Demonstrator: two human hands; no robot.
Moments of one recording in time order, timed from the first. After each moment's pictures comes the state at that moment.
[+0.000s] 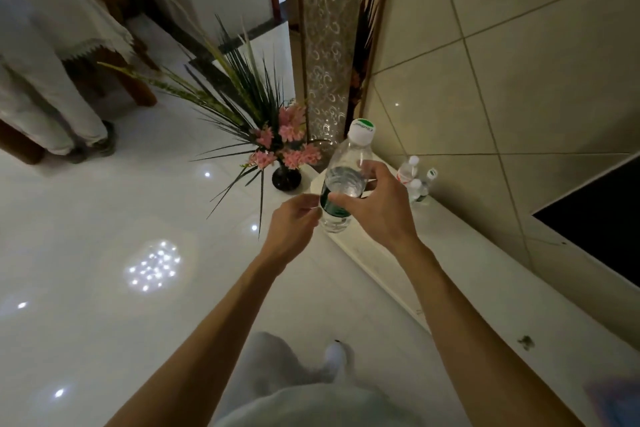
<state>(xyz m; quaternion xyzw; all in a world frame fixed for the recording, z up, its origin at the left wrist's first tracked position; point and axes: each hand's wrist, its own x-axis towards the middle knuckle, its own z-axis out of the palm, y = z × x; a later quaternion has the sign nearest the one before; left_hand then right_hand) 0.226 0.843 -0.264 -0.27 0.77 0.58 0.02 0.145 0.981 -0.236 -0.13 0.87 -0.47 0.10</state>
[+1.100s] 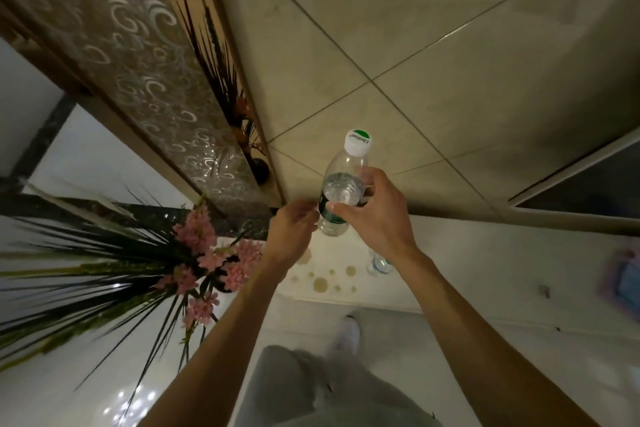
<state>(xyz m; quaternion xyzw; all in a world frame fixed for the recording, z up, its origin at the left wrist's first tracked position) -0.171 0.756 -0.289 -0.06 0.80 0.56 0.20 -0.147 0.907 -0.275 0.19 0.86 -0.48 -0.02</state>
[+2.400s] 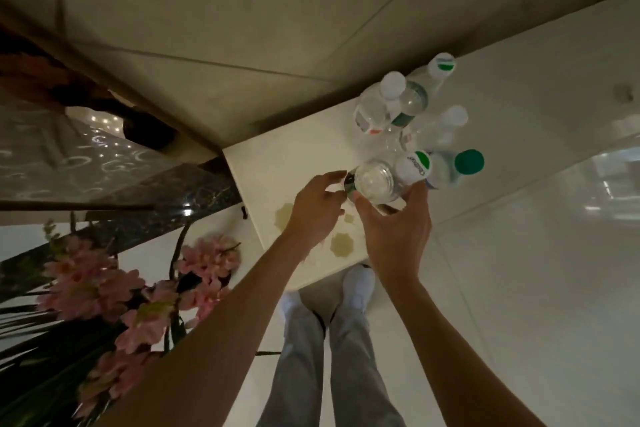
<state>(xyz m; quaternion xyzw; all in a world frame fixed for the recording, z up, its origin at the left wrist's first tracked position) -0.256 0.787 -0.664 0.04 0.74 0.45 0.50 -0.153 0.837 -0.638 0.57 0.66 -0.44 -0.22</state>
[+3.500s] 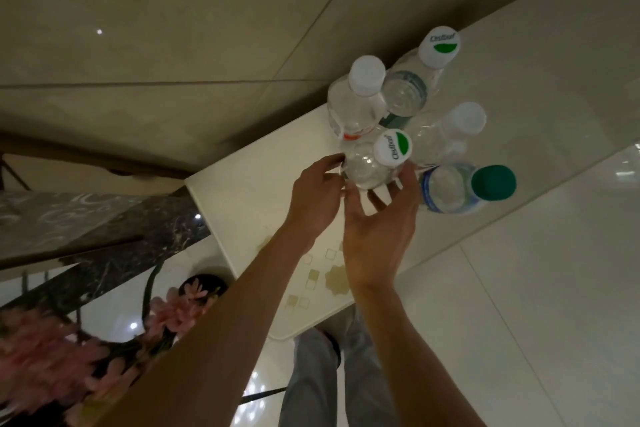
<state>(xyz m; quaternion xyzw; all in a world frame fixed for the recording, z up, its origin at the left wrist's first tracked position) -0.279 0.861 -0.726 0.13 0.79 0.38 0.47 -0.193 0.869 -0.714 0.61 0.60 -0.43 -0.29</state>
